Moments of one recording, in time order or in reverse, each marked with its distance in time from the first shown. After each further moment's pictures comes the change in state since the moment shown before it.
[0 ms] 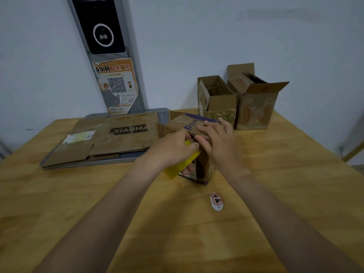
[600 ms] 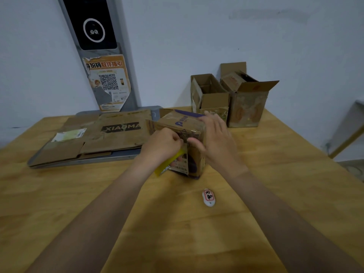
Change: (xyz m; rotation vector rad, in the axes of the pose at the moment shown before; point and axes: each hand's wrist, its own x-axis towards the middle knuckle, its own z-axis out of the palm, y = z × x) left_hand 0.016 -0.012 0.006 0.093 0.195 -0.014; right_hand -0.004 0.002 -0.014 -0.128 -0.109 0.056
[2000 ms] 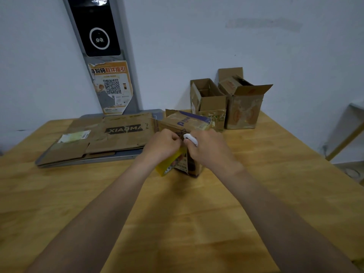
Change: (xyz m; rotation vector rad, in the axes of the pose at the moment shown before) left_hand -0.014 0.002 -0.003 0.030 0.068 -0.001; right_hand -0.006 -0.049 -0.042 0.039 -0.169 -0.019
